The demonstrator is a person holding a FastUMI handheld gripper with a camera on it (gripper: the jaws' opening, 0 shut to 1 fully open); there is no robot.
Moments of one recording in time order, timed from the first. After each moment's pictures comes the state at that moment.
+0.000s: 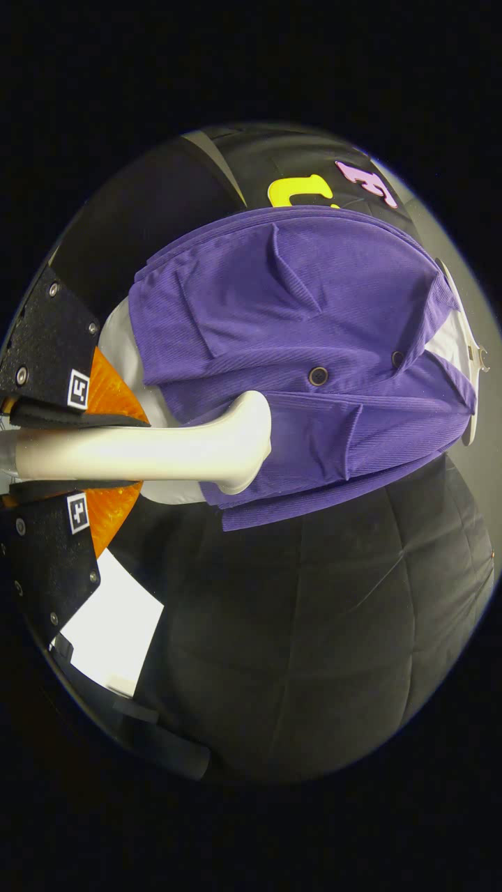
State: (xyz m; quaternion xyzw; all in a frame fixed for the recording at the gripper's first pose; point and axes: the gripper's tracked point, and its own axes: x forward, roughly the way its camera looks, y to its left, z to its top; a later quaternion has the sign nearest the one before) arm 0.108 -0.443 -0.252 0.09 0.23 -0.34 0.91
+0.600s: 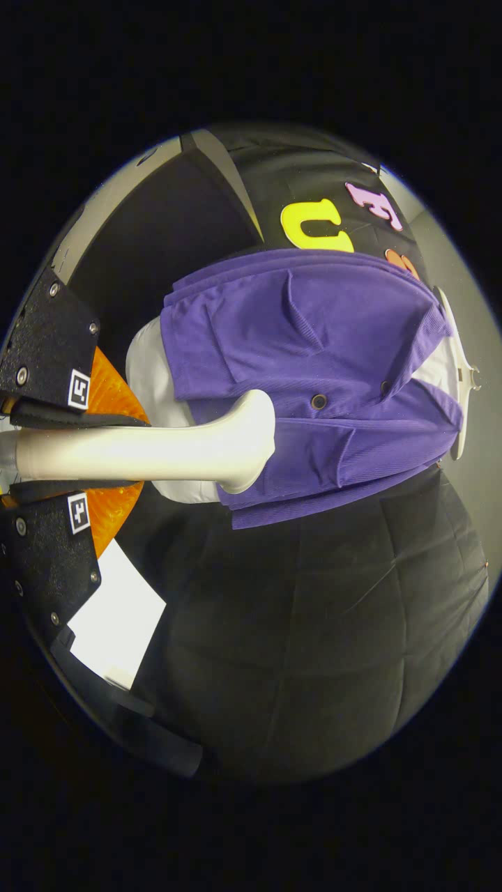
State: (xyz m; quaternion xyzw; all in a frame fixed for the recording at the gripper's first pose) arm 0.047 -0.396 -0.211 0.07 0.22 -0.30 0.93
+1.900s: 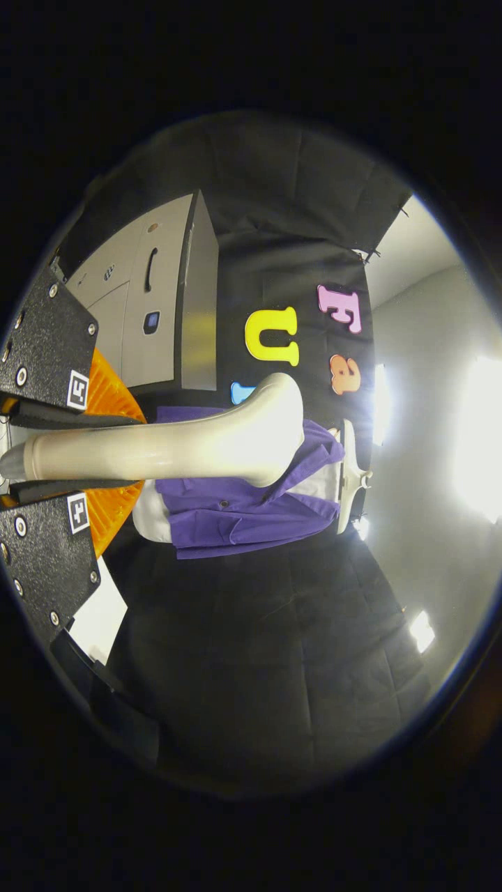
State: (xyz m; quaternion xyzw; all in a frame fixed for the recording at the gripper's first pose) arm -0.107 -0.138 -0.058 -0.02 0.11 -0.20 0.97
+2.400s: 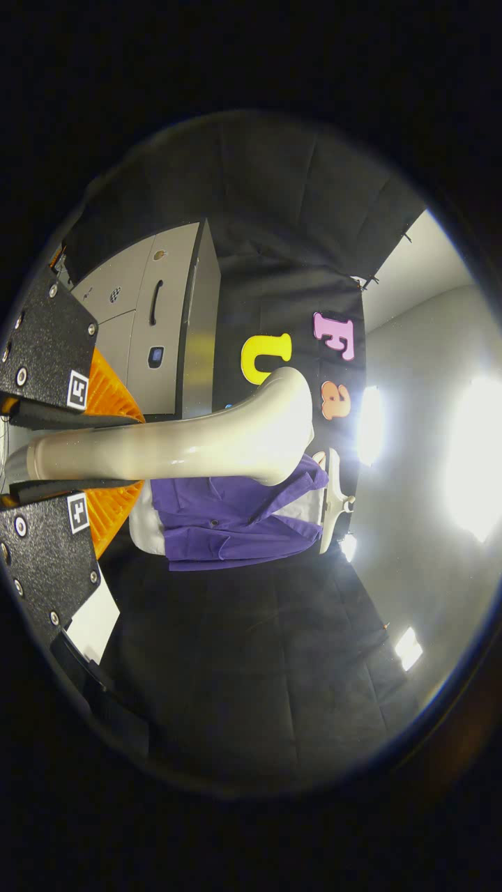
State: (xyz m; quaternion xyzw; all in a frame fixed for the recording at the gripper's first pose) arm -0.134 -0.089 -0.047 -0.04 0.09 -0.18 0.98
